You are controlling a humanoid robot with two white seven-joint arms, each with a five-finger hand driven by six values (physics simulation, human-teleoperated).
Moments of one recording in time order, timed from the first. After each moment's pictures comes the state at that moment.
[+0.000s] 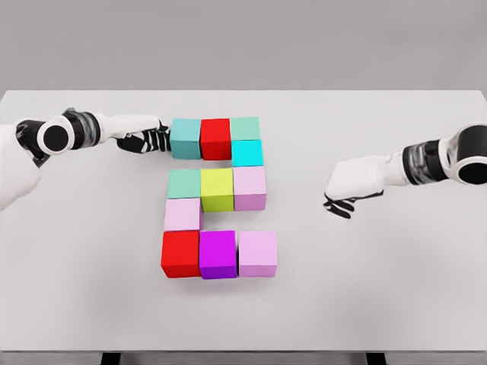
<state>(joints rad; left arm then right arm) -0.95 0.57 -1.01 -1.01 -0.15 -0.15 -0.53 -1.02 -0.85 1.24 -1.46 0.30 -0.61 0.61</state>
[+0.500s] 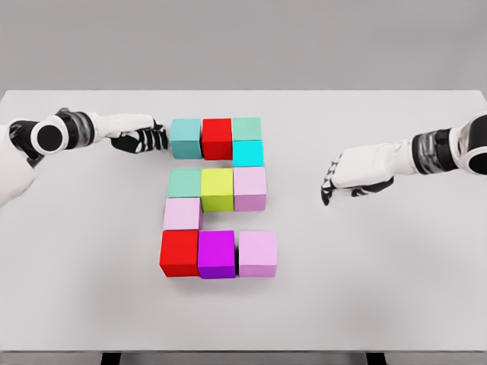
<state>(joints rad) -0.94 0.59 -1.00 -1.01 -0.14 -0.15 -0.53 -1.05 -0.87 1.22 -1.45 0.30 -0.61 0.61</state>
